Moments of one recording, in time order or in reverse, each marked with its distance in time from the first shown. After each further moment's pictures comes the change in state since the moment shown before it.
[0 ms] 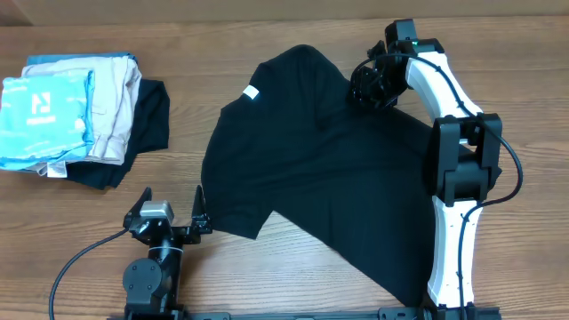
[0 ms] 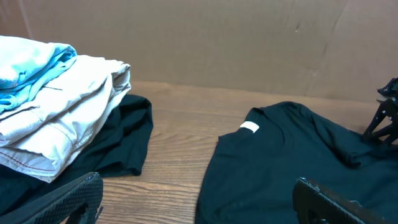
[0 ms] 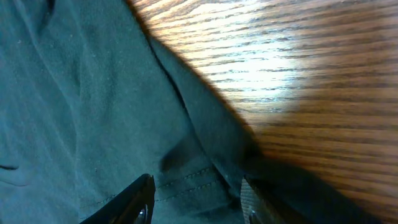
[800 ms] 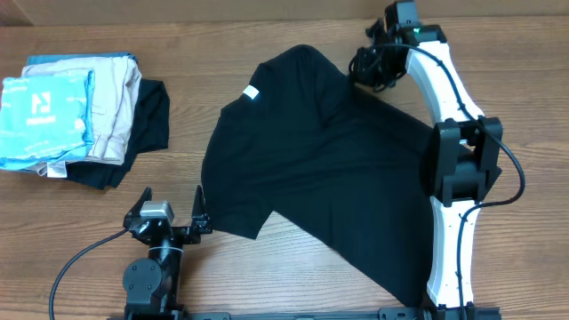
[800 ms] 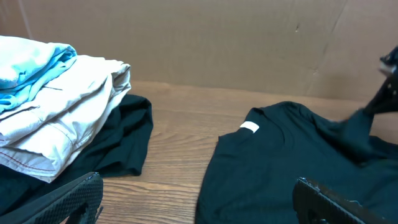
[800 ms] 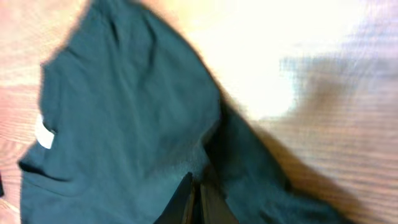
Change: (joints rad) left arm 0.000 0.000 0.000 0.000 0.000 0.000; right arm 0.015 0.002 0.176 -0.009 0.005 0.000
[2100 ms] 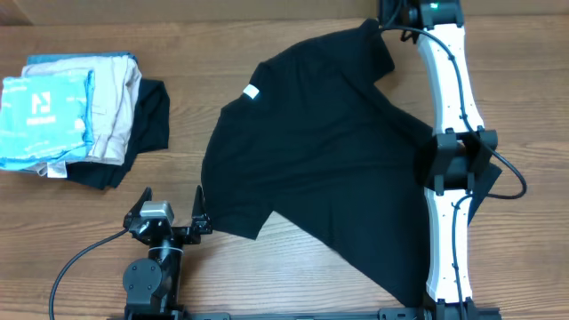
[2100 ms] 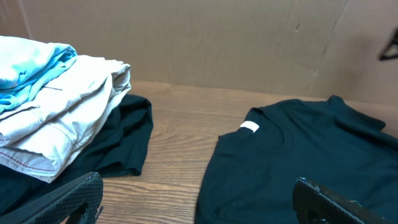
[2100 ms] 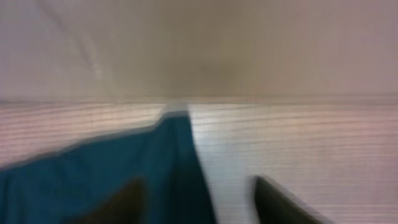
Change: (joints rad) left arm 0.000 0.000 0.000 0.001 0.000 0.000; right arm -0.036 0.185 0.560 -0.013 0.479 -0.209
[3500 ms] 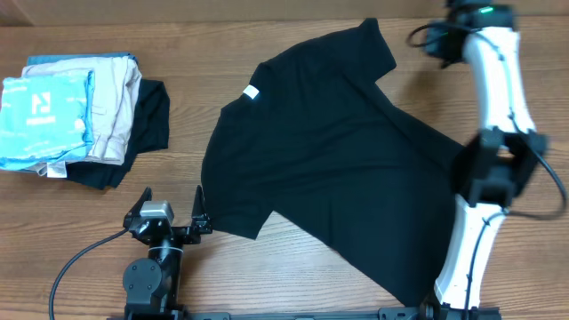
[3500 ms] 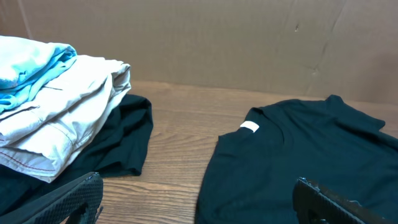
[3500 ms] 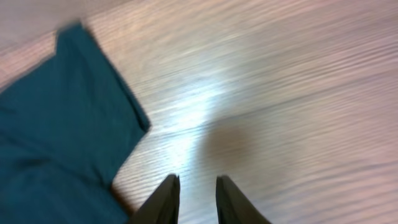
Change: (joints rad) left arm 0.000 0.000 0.000 -0.001 0.000 0.000; right arm -0.177 -0.266 -0.365 -0.145 -0.060 0.180
